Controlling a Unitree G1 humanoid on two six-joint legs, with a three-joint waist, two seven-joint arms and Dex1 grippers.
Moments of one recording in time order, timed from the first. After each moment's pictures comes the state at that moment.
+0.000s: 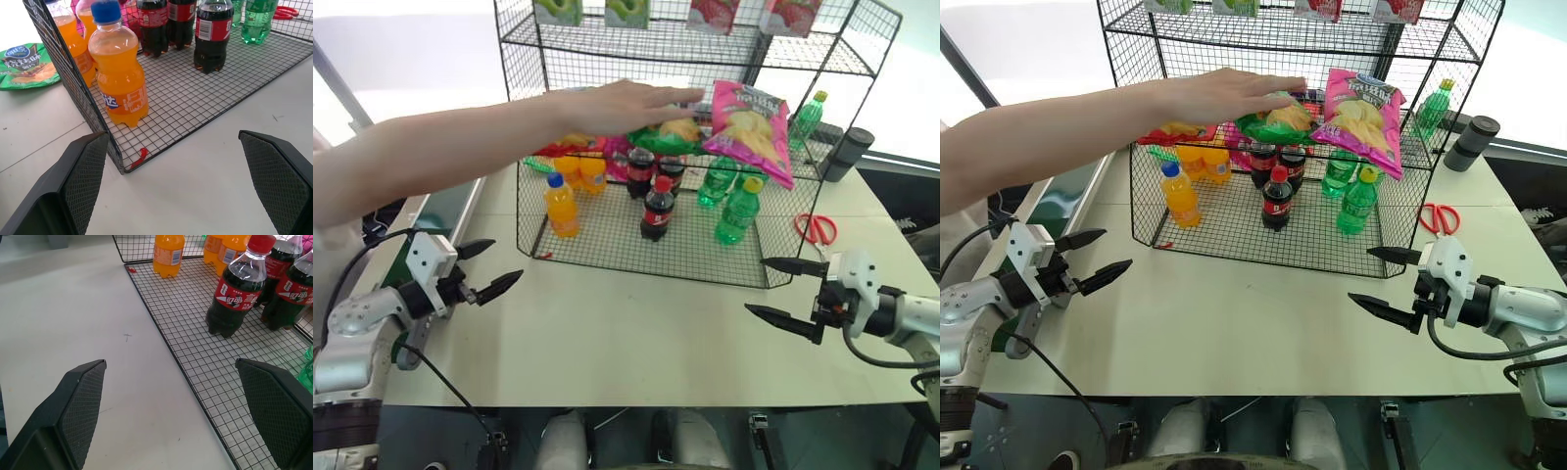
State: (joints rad) left arm -0.07 0.71 0.29 0.03 -0.43 0.14 -0.99; right arm 0.08 -0.84 -0.32 -0.24 0.50 0.22 1.15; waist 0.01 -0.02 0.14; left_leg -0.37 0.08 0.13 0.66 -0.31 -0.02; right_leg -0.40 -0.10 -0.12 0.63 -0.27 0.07
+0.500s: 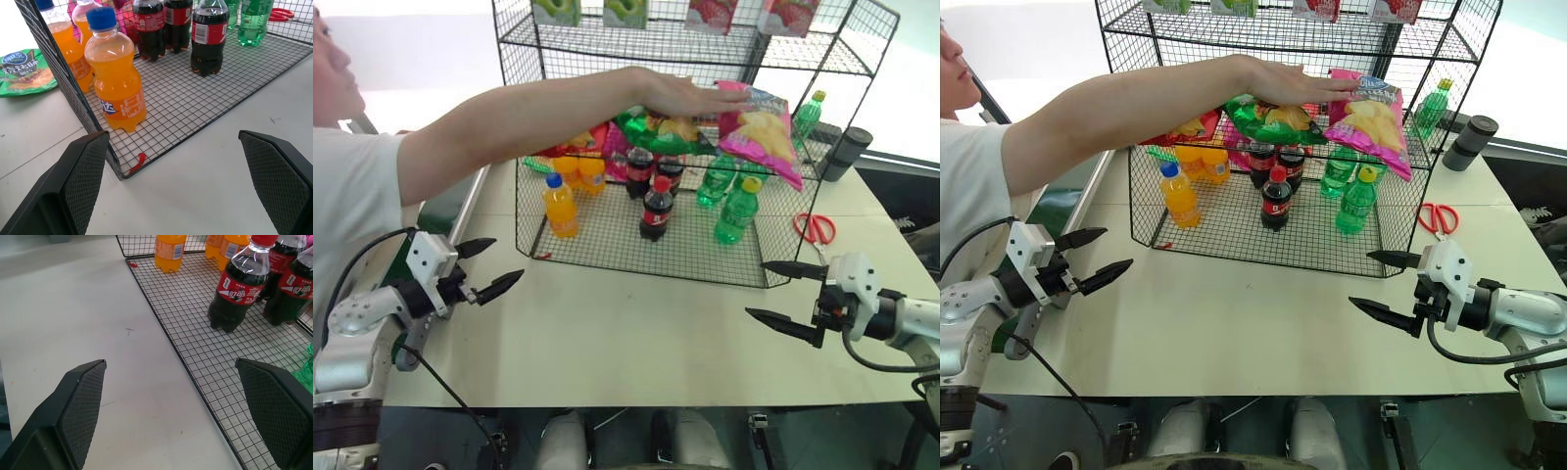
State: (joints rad) left arm -0.07 0.70 0.29 0.03 -0.43 0.13 -1.00; right arm 0.09 -0.84 -0.31 -0.24 0.48 0.21 1.14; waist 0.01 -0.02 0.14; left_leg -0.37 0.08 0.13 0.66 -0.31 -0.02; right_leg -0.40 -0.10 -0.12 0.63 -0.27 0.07
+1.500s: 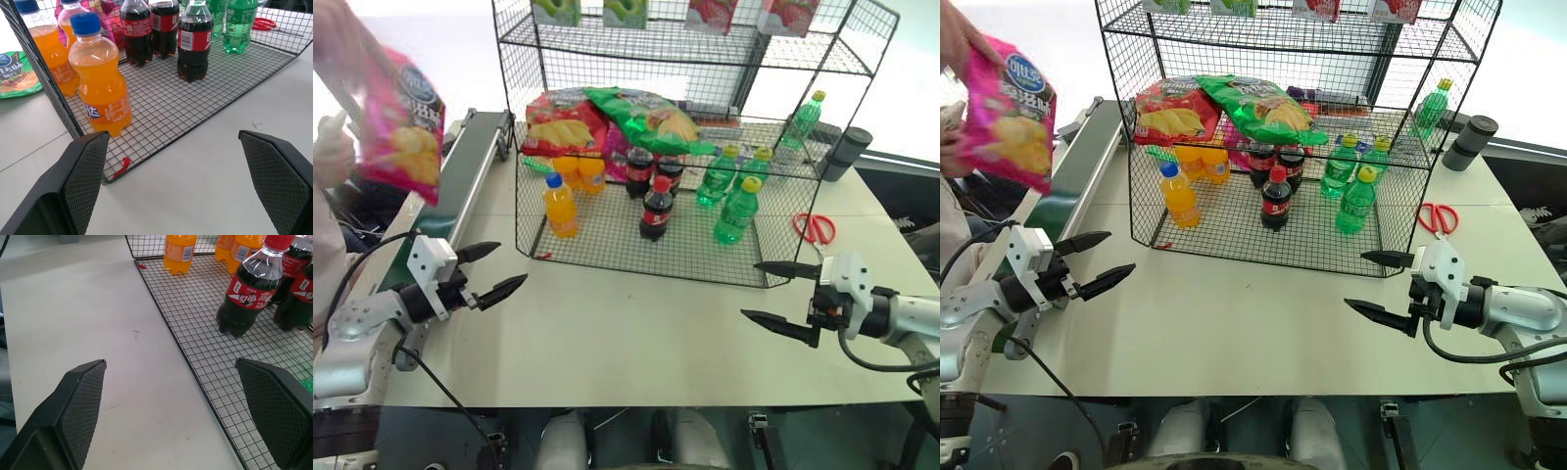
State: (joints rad) left arm -0.04 0.70 0.30 -0.02 -0.47 0.14 -1.02; right arm 0.06 -0.84 -0.28 -0.24 0.48 0.21 1.16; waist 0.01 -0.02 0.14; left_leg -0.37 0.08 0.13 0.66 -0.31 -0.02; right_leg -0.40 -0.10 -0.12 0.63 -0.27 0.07
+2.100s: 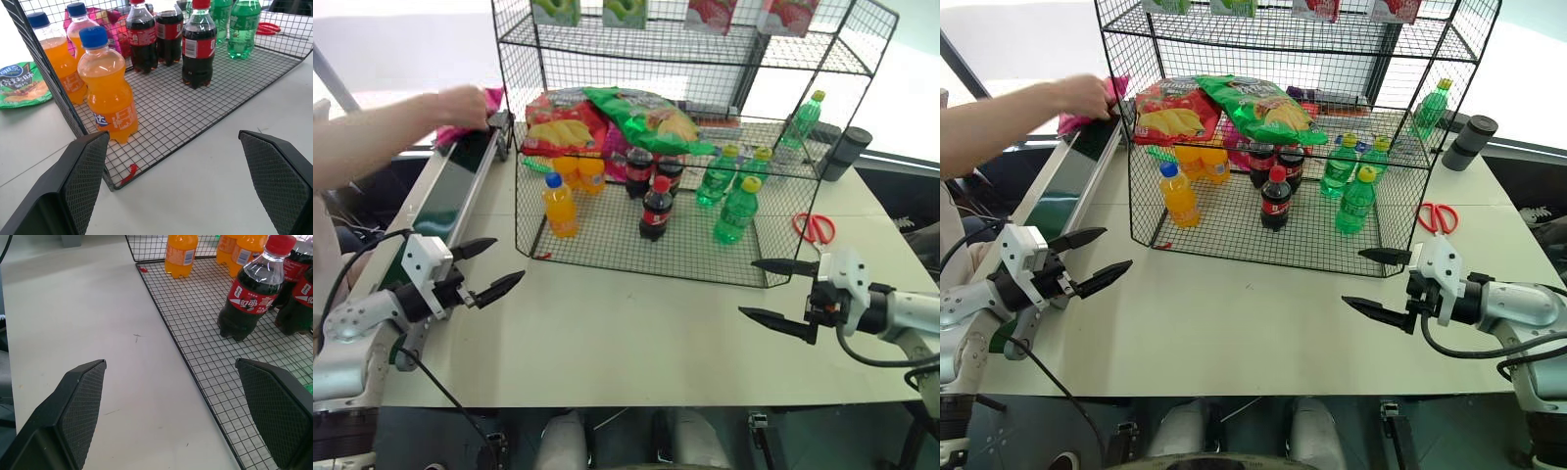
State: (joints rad) left arm -0.03 0.70 0.31 -0.03 -0.48 0.12 -1.00; right arm 0.04 -0.84 -0.28 -0.24 0.49 0.23 1.17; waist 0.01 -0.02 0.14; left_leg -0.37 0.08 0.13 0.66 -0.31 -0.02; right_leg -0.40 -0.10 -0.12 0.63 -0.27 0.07
